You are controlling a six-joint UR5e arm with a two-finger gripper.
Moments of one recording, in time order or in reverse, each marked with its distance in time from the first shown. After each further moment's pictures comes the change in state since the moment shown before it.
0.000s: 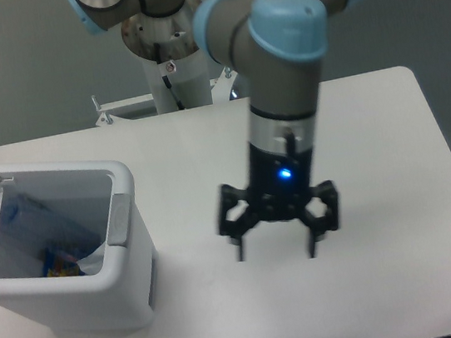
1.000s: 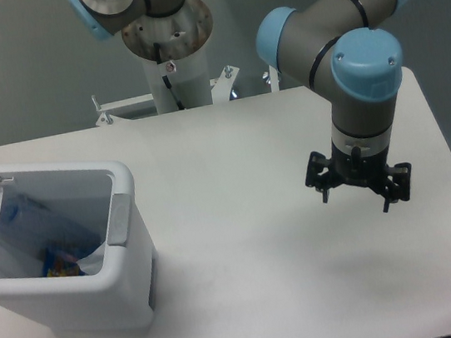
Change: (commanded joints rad) arm 0.046 0.009 0.012 -0.207 0.209 0.557
